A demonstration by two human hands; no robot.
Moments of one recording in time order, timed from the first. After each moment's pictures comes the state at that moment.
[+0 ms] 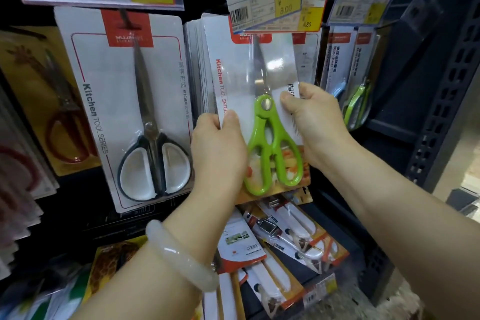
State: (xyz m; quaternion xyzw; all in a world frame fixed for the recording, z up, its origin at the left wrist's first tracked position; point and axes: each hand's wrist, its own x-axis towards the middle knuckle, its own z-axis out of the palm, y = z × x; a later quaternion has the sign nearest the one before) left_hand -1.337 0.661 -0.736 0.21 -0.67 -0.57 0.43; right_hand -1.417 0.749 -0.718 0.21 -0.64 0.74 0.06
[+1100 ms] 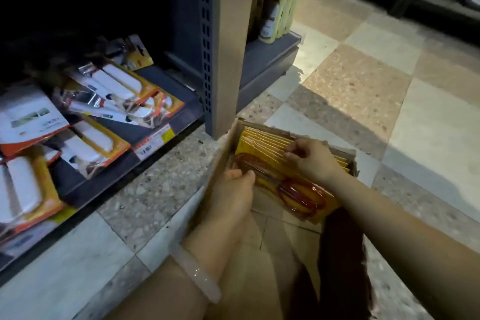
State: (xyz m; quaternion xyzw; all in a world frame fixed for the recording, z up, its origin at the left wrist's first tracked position) left_hand -1.289 0.941 -0.964 0.27 -0.64 -0.68 -0.22; right_hand -1.346 1.105 -0.965 -0.05 -0.96 0.27 -0.10
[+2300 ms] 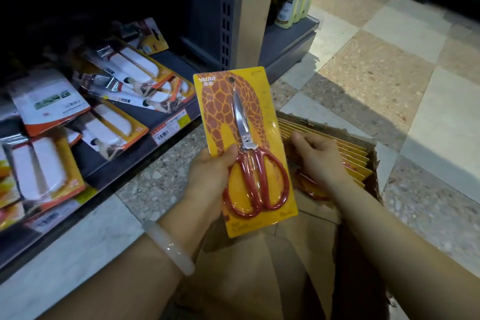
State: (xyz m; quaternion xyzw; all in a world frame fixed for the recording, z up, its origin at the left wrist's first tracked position) left_hand -1.285 0.893 -0.959 0.28 -0.55 -0.78 -0.12; right_hand -1.318 1.071 -0.978 -0.10 -0.85 0.51 -0.06
